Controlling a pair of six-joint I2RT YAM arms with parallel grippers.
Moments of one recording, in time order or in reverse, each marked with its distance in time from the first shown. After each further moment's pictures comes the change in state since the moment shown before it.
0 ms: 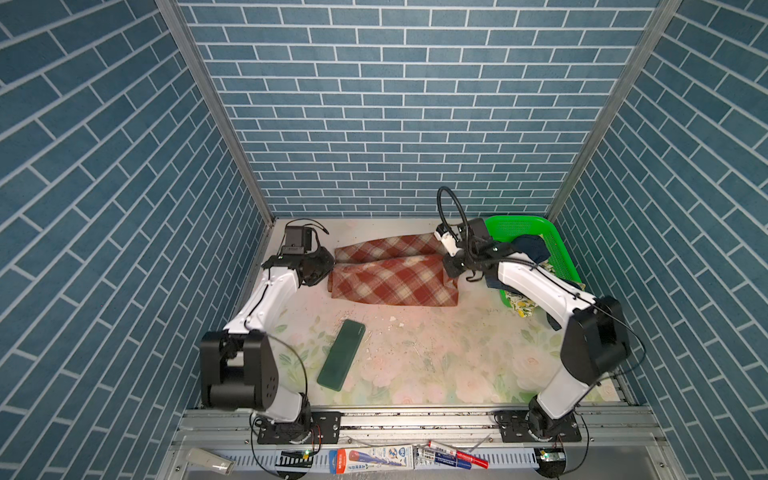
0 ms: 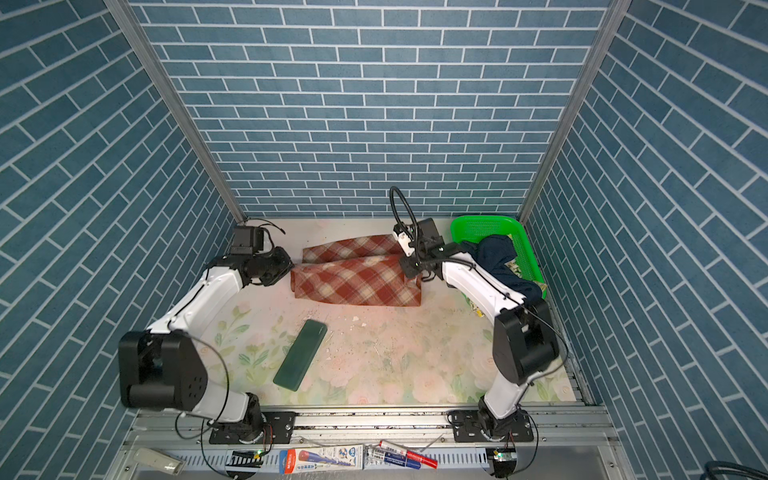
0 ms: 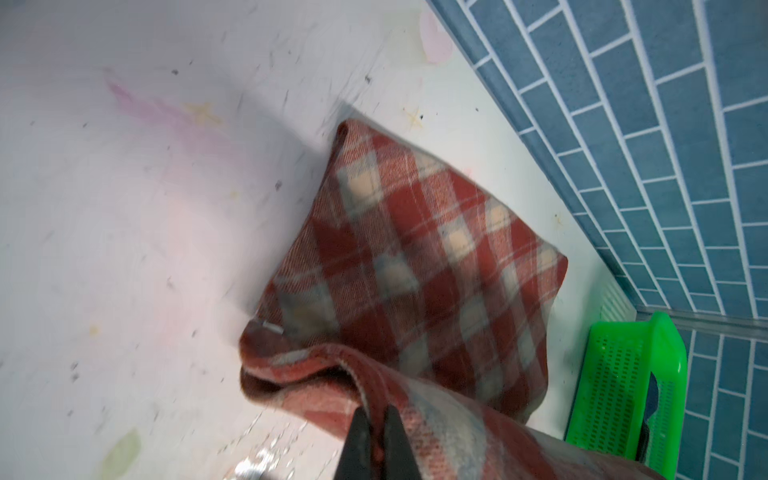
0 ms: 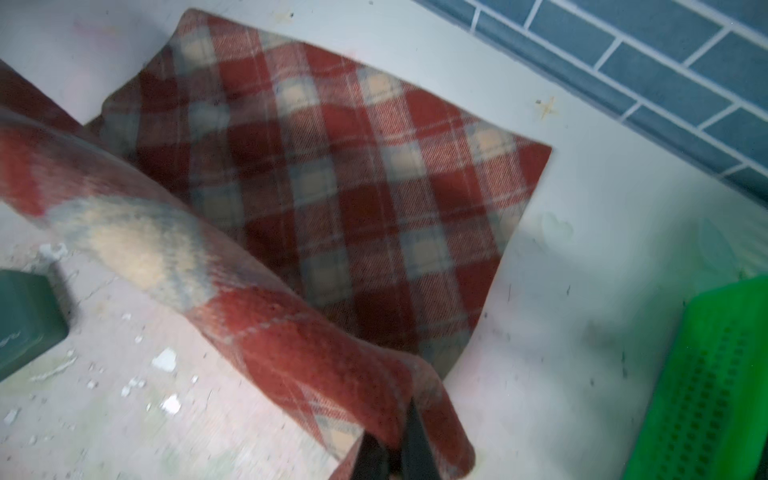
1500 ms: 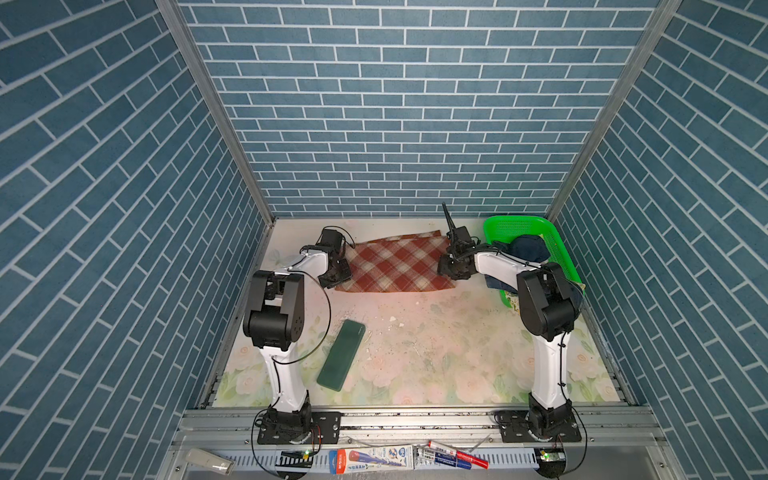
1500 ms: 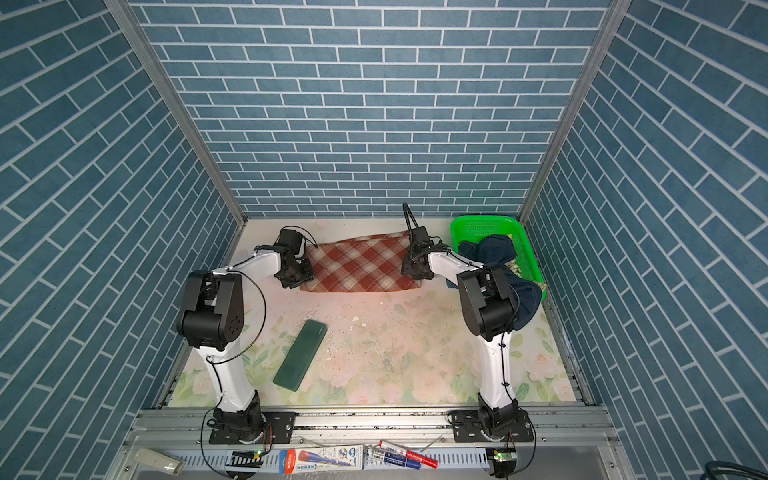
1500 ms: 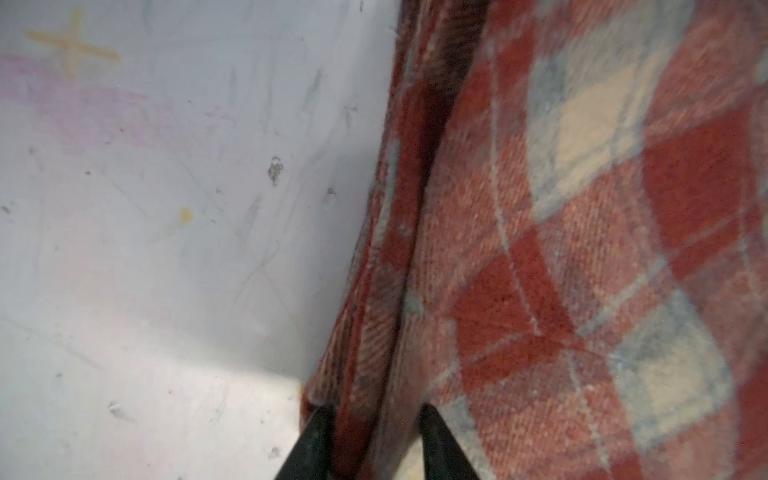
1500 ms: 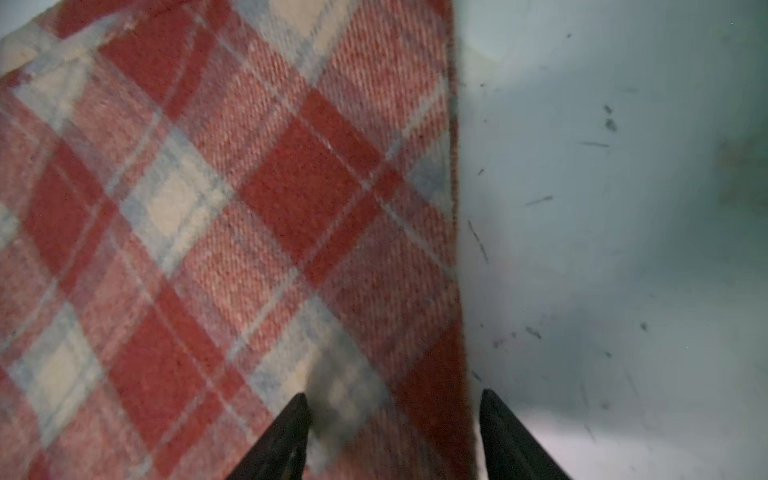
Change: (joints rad) left arm -0.110 0.381 0.119 -0.063 -0.201 0.196; right arm -0.045 0.355 0.059 0.083 0.101 0.674
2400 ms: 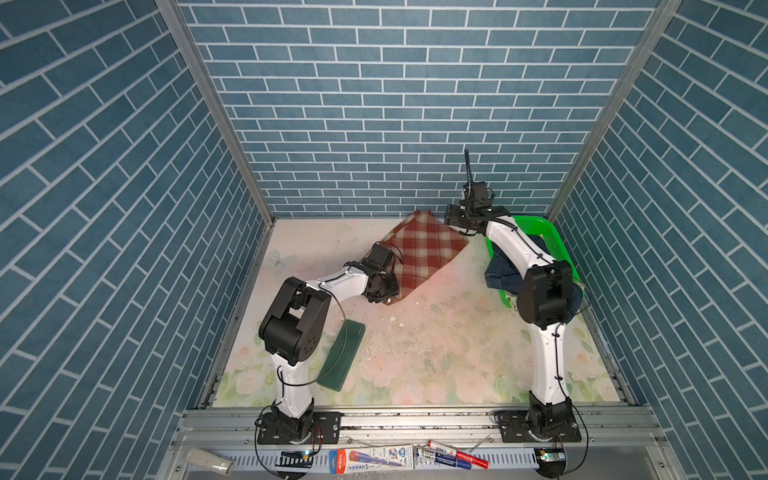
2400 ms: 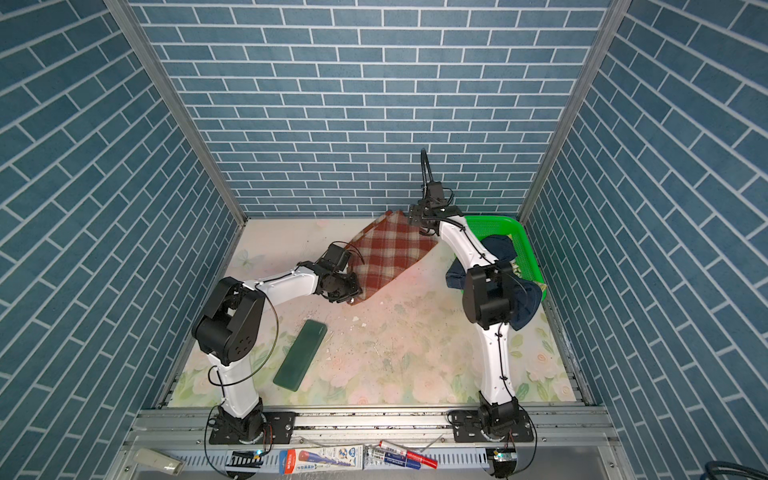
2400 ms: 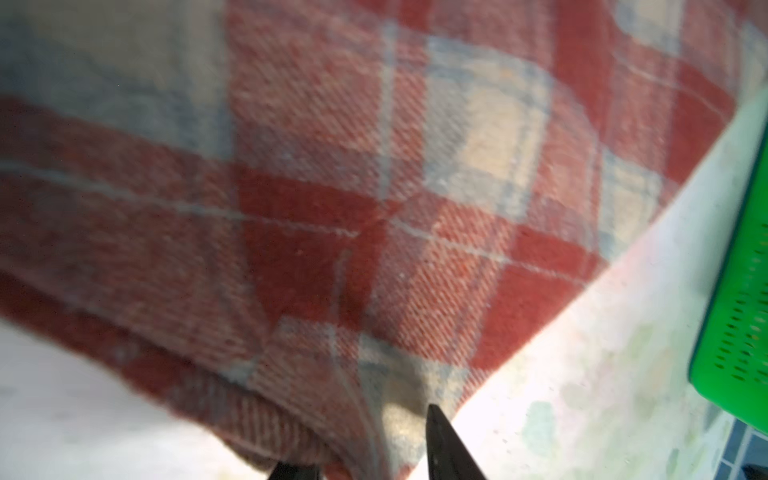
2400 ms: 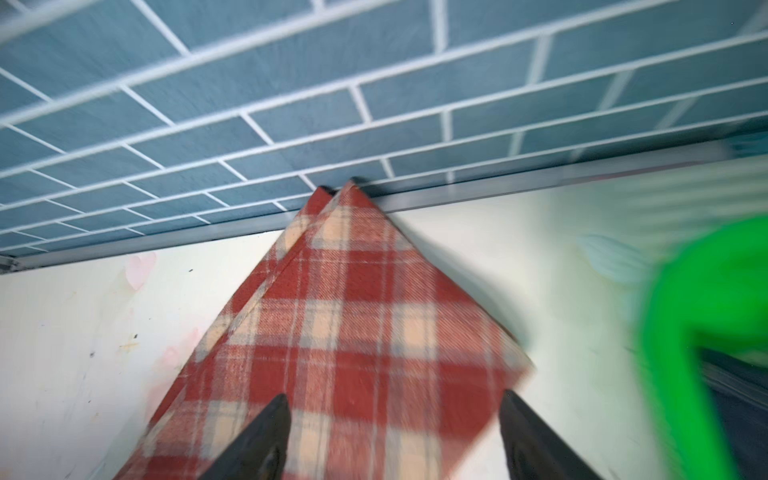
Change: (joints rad) left arm -0.388 -0.063 -0.116 0.195 0.163 -0.249; right arm -0.109 -0.010 0.431 -0.101 0.071 -0.129
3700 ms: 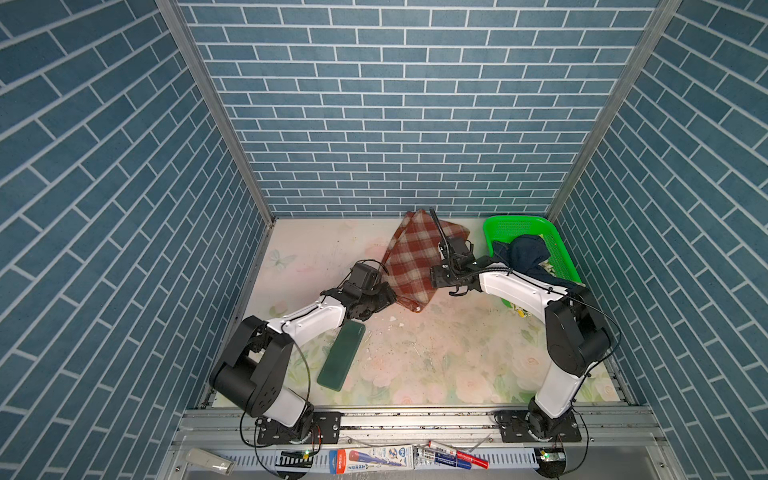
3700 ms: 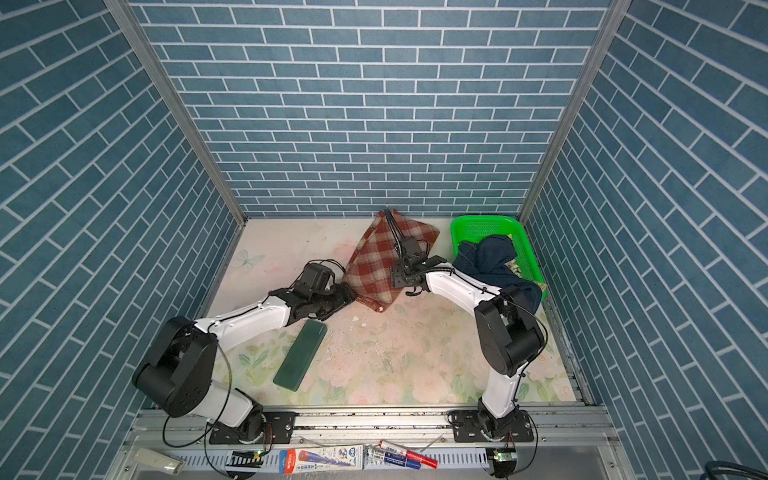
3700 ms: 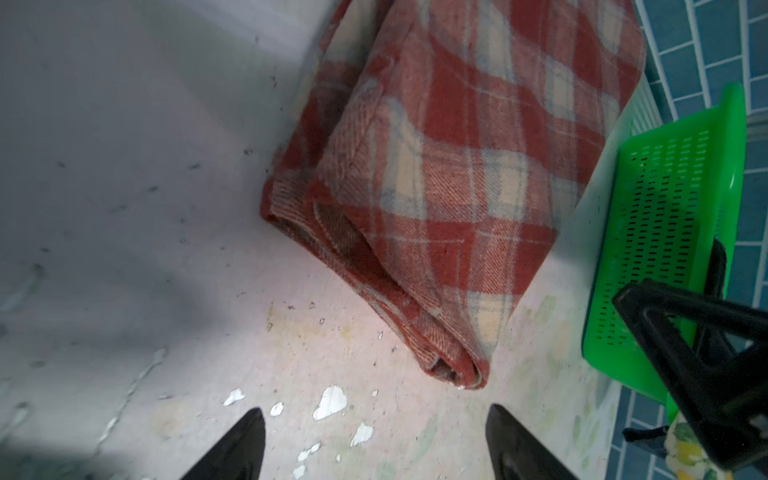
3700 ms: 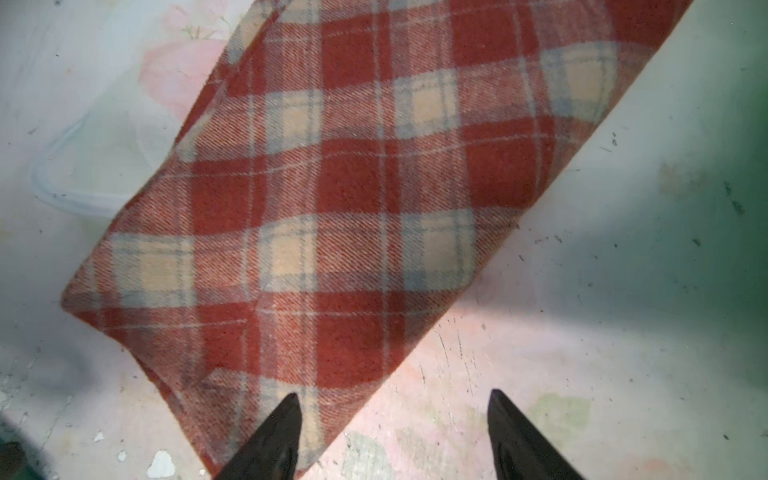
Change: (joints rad) left arm 0.002 -0.346 -0.402 0.248 -0.034 -0.230; right arm 0.272 -0.344 -0.711 0.122 0.052 -0.025
